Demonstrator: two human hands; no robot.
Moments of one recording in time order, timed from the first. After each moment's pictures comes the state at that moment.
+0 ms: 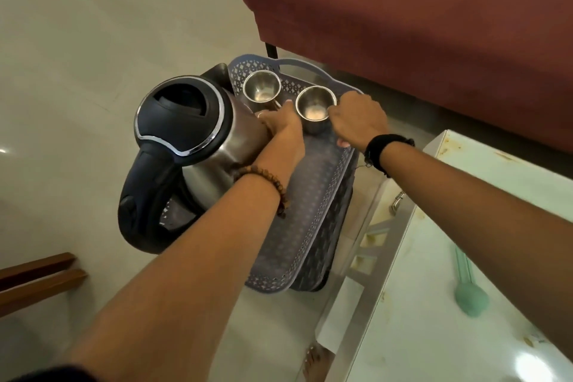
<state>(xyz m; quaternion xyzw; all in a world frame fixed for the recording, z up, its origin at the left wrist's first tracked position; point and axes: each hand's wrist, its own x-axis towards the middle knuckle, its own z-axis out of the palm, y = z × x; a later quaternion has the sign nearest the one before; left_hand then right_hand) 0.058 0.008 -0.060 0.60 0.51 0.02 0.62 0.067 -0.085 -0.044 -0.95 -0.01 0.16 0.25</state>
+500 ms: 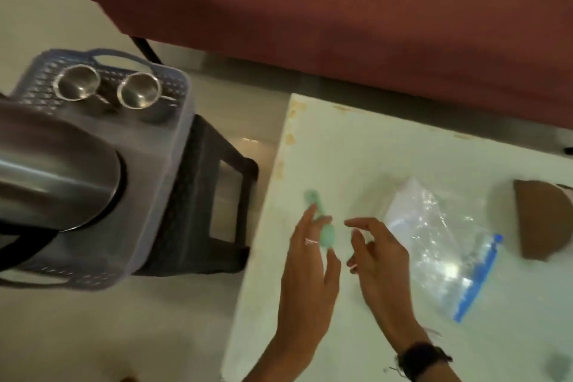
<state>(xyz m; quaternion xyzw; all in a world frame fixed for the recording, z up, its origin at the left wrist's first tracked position) -0.192 -0.218 -0.060 0.85 -0.02 -0.07 0.52 -0.190 -0.320 -0.062 -0.85 0.25 0.03 0.46</state>
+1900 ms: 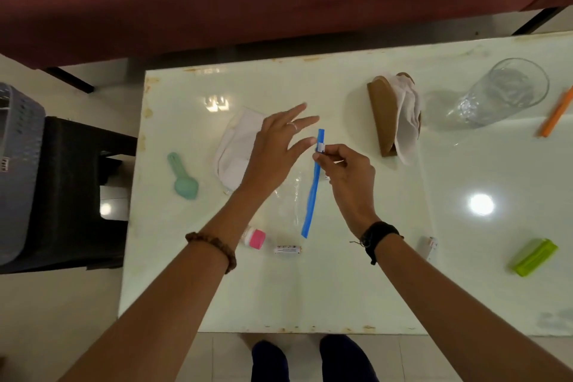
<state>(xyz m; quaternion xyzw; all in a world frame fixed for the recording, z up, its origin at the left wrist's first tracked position) -0.178 -0.451 -0.080 0.89 -0.25 -0.15 0.36 -0.262 -0.550 -0.099 -0.70 0.34 -0.04 0.62</state>
